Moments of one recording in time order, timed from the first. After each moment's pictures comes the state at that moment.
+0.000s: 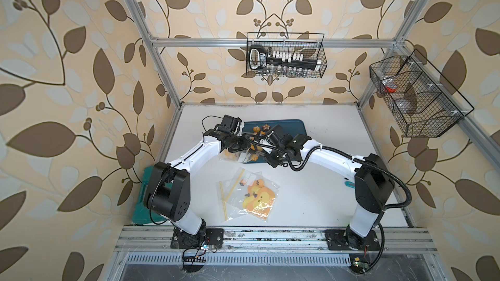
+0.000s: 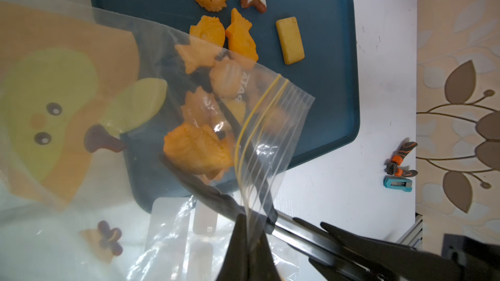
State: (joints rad) left arm -0.34 1.58 1.15 -0.51 0.36 -0.51; right arm 0.75 1.81 1.39 -0.62 -0.05 -0.10
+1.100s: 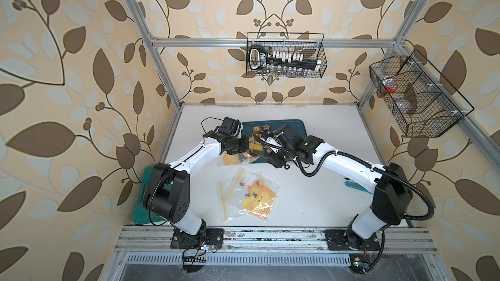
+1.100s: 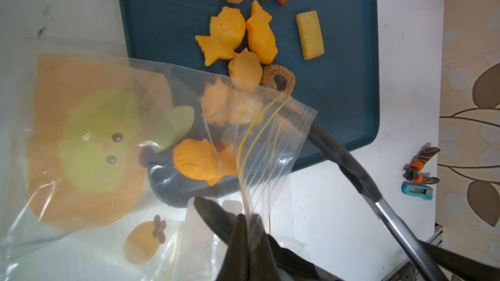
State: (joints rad) left arm -0.34 1.57 1.13 -0.53 0.31 -0.51; right arm 0.76 1.63 1.31 -0.63 -0.03 -0.02
